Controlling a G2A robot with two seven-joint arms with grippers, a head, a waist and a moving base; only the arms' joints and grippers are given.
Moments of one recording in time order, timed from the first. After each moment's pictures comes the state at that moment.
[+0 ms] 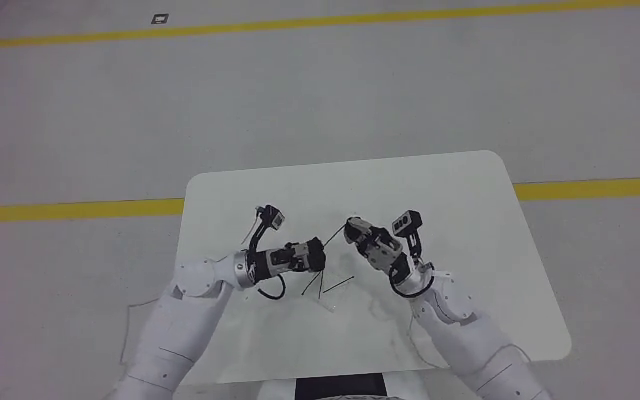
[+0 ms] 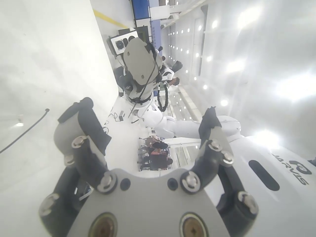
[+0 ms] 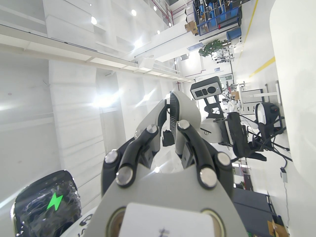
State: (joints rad) left arm 1.40 -1.19 -1.23 -1.48 -0.40 -0.34 -1.10; right arm -1.52 -1.20 1.05 -1.54 0.80 -0.34 0.54
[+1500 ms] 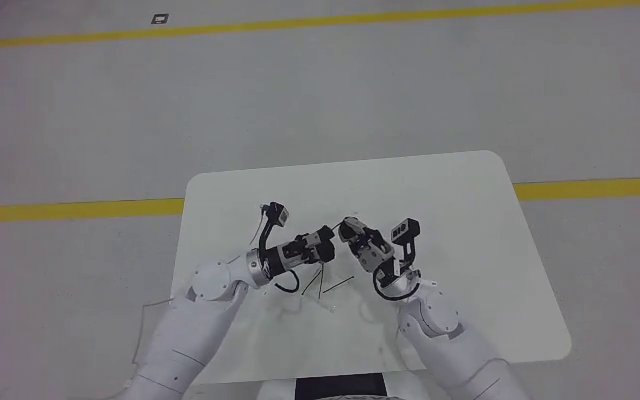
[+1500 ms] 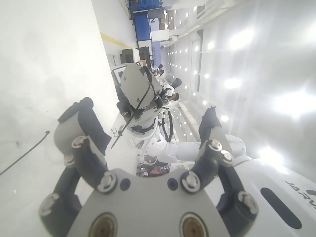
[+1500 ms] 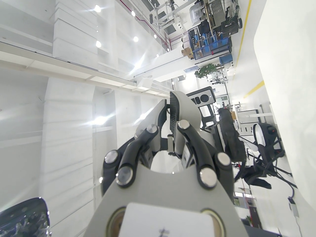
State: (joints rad) left arm 1.39 -1.21 -1.16 -1.49 -0.36 -0.34 -0.89; right arm -1.58 -1.27 1.04 -1.61 0.64 -0.34 0.29
